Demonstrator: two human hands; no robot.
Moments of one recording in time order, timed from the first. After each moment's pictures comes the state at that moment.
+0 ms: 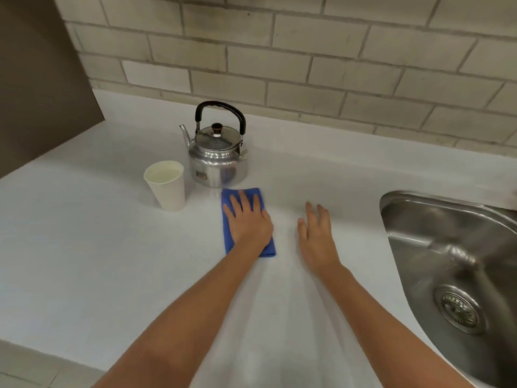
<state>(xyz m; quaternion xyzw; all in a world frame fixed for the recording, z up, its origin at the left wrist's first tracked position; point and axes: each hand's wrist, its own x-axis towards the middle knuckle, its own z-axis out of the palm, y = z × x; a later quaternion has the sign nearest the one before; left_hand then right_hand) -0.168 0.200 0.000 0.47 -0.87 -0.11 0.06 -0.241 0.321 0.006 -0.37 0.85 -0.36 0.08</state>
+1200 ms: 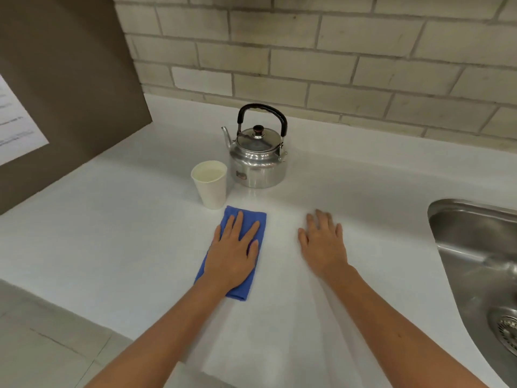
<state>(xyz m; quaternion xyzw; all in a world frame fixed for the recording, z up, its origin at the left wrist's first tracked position) -0.034 0.180 -0.017 0.39 -0.91 -0.10 0.08 -0.203 0.277 0.001 -0.46 0.88 -0.11 0.04</state>
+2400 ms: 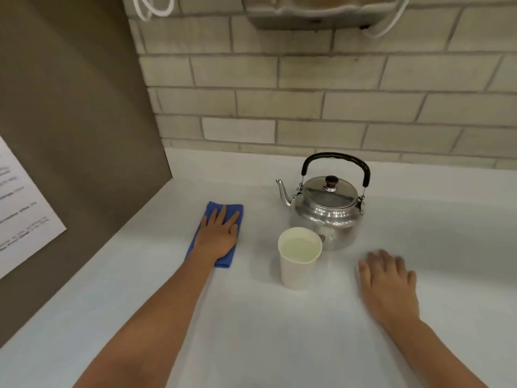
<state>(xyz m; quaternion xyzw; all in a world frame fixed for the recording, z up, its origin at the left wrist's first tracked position) -0.015 -0.151 -0.009 0.37 -0.92 -0.10 0.03 -0.157 0.158 -0.006 -0.27 0.95 -0.13 -0.04</state>
